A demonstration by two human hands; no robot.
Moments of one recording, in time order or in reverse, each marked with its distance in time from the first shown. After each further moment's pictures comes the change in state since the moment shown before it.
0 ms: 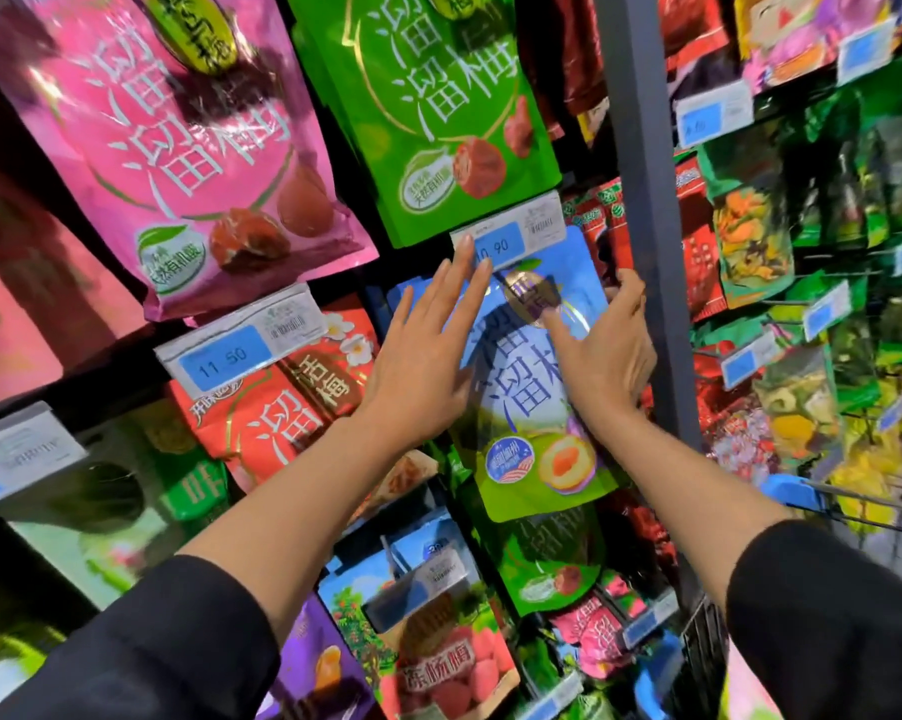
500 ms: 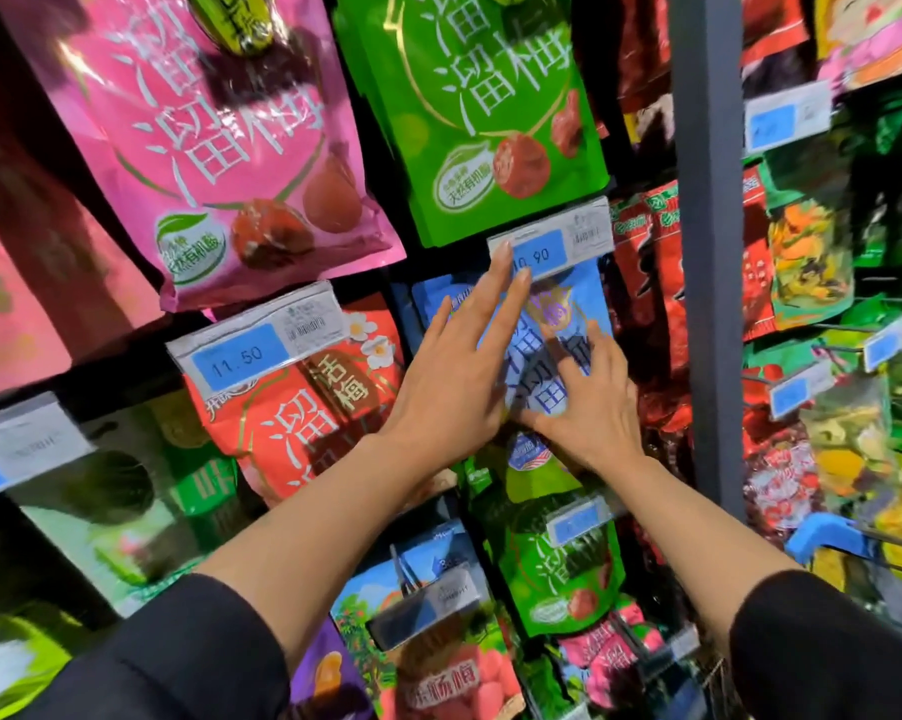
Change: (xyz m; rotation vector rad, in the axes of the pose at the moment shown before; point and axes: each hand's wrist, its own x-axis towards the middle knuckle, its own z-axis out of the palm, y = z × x) left_hand -0.001 0.006 0.006 -0.042 0.028 -0.014; right_hand -0.019 0.040 0.050 -0.181 -0.448 -0.331
